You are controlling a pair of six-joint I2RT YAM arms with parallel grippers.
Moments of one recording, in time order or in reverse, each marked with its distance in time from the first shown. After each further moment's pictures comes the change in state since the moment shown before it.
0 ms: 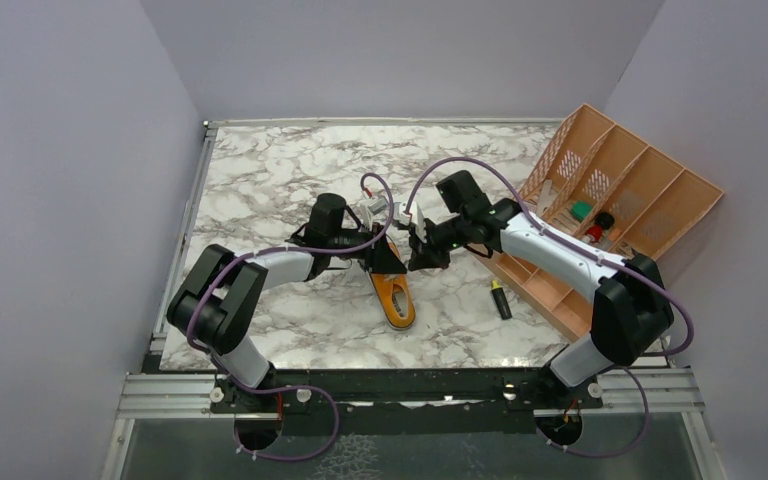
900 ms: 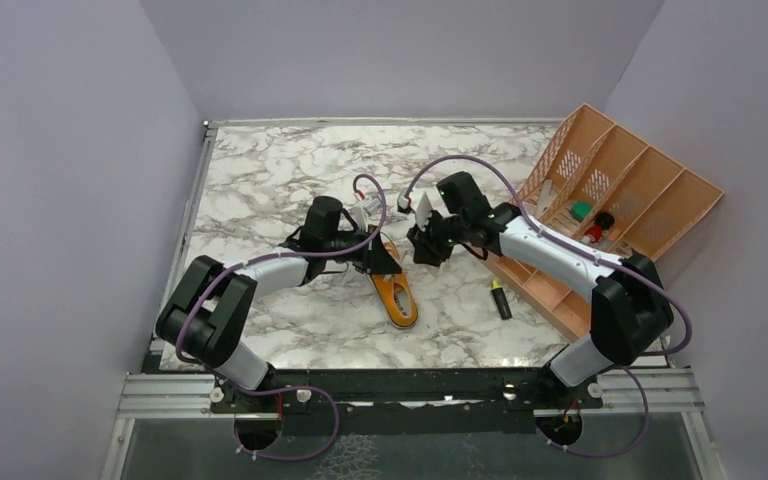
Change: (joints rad) left arm -0.002 -0.077 -0.031 -0.077 -0.096 -0.048; right arm -0.002 -0.015 -0.065 0.135 0.292 0.277
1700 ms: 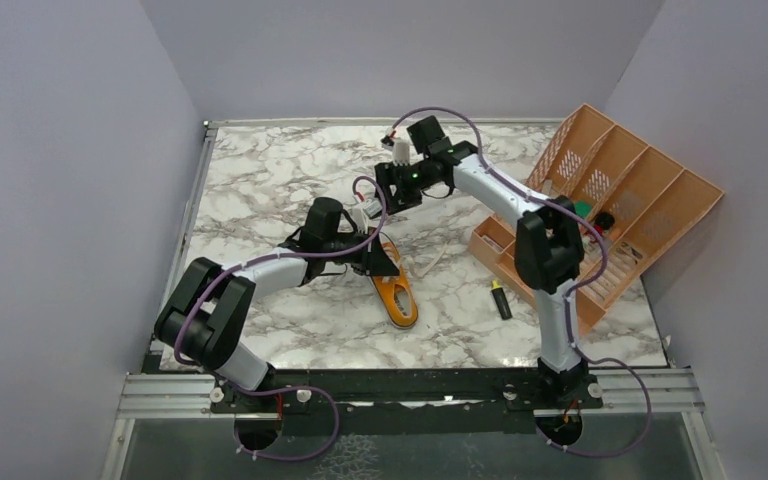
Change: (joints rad) left arm 0.000 -0.013 -0.003 -0.055 -0.025 0.030; right arm -0.097 0.541 0.738 -0.239 -0.210 0.588
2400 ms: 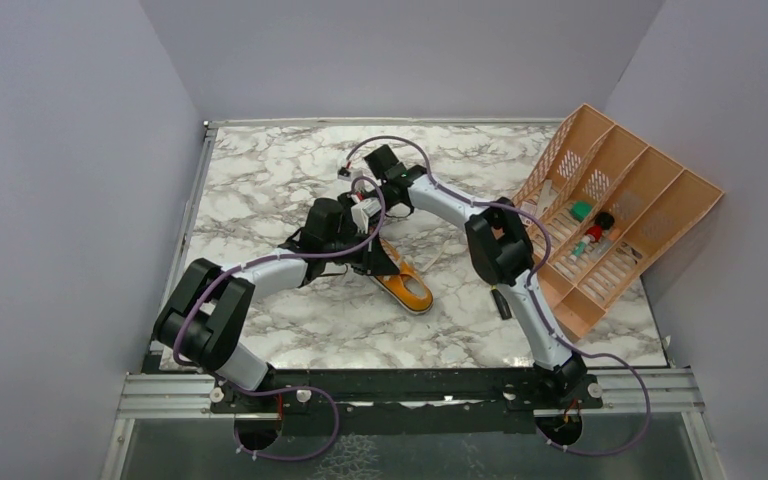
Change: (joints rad) left arm -0.007 -0.011 -0.005 -0.006 -0.047 -0.022; right arm 0.128 0.383 0.223 0.106 -0.209 -0.060
